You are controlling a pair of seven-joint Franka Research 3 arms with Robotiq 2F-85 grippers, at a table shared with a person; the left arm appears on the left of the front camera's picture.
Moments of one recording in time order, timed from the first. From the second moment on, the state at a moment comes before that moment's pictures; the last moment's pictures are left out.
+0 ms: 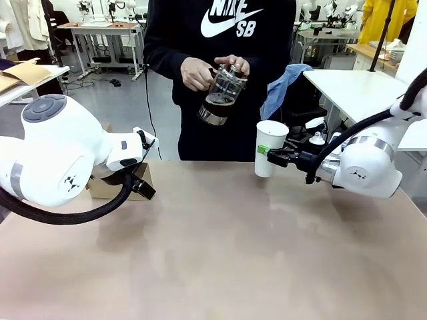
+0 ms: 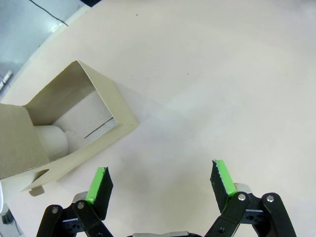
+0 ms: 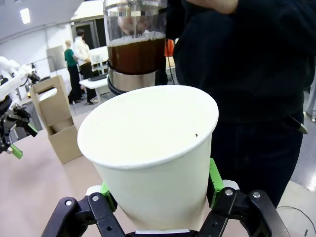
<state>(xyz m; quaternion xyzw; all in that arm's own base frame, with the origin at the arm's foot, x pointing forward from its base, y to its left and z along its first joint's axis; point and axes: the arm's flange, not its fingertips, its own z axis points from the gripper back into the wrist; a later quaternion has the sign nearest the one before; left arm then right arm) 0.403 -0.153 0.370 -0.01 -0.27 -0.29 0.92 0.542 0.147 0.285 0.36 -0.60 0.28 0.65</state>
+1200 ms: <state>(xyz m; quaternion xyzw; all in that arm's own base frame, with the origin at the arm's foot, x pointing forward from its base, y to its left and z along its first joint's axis) 0.403 -0.153 0.370 -0.01 -0.27 -0.29 0.92 0.542 0.146 0.285 0.36 -0.60 0.28 0.65</state>
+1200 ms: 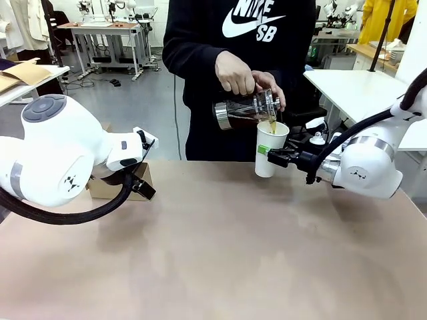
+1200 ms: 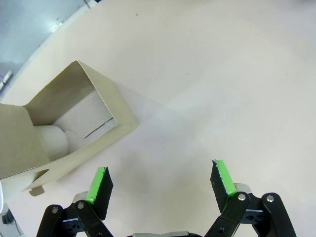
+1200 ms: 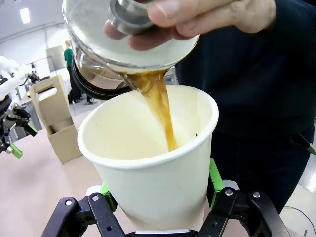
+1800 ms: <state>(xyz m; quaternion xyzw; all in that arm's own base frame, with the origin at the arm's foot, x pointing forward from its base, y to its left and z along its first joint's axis) 0.403 -0.153 0.370 -0.01 -0.27 -0.29 0.92 0.542 0.146 0.285 0.36 -0.60 0.28 0.65</state>
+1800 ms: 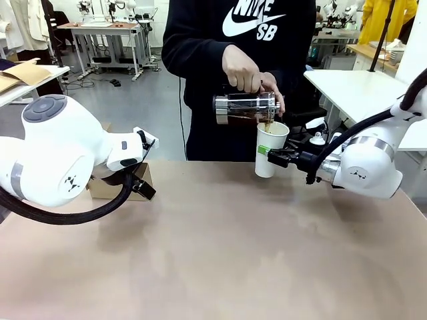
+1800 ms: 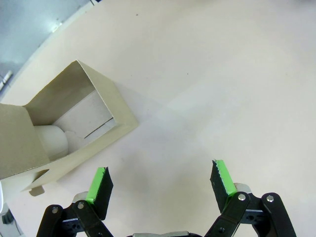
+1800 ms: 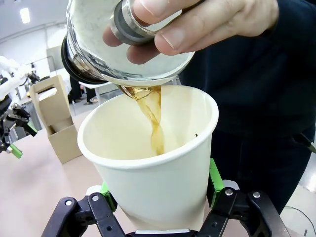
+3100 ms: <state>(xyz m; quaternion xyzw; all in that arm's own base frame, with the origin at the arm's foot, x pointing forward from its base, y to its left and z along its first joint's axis) 0.403 -0.153 0.370 -0.01 -0.27 -0.29 0.92 0.542 0.146 0.285 0.36 -0.60 0.28 0.65</state>
